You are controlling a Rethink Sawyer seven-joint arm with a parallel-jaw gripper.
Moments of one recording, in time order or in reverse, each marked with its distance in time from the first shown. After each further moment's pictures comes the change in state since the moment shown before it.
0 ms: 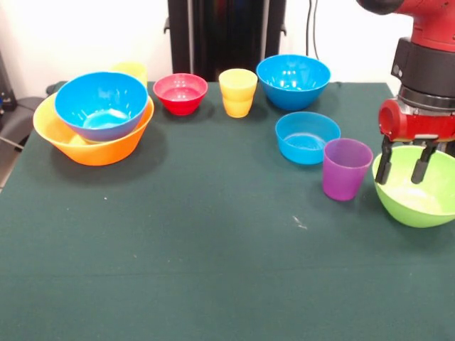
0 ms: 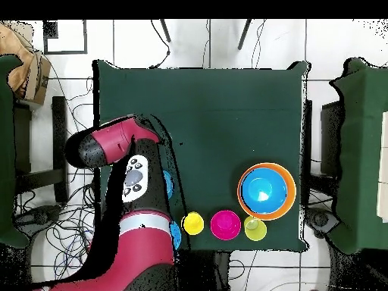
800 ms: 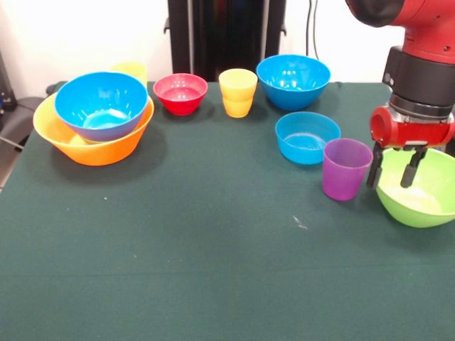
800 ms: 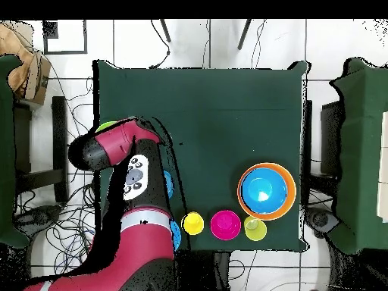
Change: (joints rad) arm 0.000 0.023 0.000 -0.001 -0.043 -0.006 0.000
